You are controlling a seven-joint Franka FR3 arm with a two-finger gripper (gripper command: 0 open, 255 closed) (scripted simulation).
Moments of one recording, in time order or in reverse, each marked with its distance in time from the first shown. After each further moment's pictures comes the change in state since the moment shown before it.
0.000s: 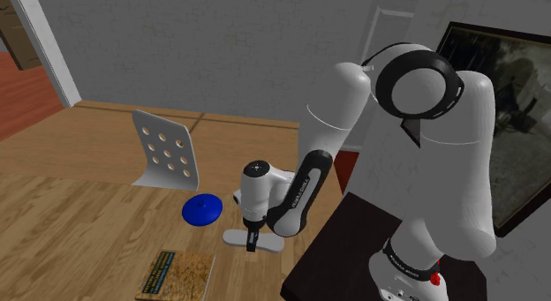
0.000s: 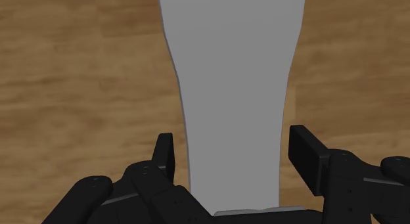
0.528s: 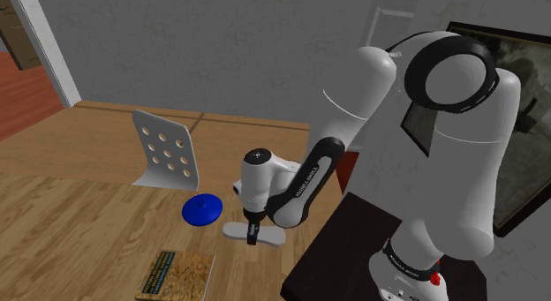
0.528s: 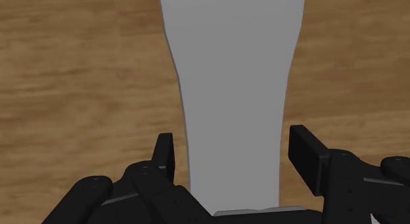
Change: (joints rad) arm -0.040 -0.128 0.052 -0.032 0.054 -0.095 -0.043
